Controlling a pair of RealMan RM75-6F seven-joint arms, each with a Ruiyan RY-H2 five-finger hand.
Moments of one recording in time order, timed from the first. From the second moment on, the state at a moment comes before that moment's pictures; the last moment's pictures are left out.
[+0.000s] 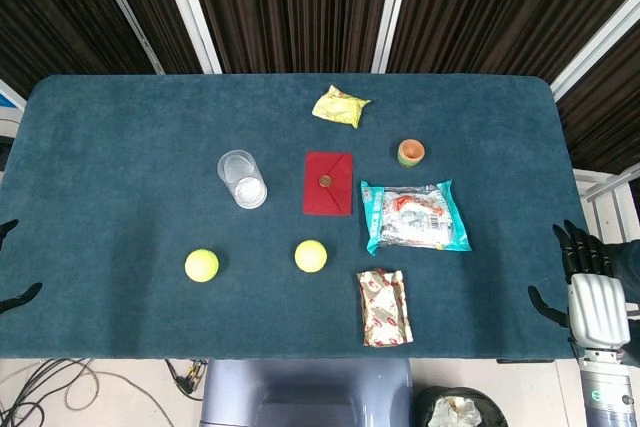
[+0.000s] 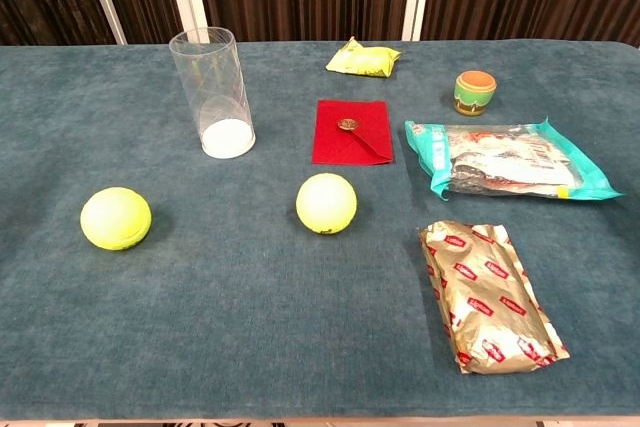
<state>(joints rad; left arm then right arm) -0.06 -1.12 -0.09 -1.56 1.43 1.53 0.04 0.05 -1.21 0.12 -1.65 -1.46 1.56 -0.05</state>
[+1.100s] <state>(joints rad) -0.49 -1.27 -0.09 -1.70 1.39 0.90 0.23 0.04 -1.22 0.14 -1.67 -1.43 1.58 -0.08</state>
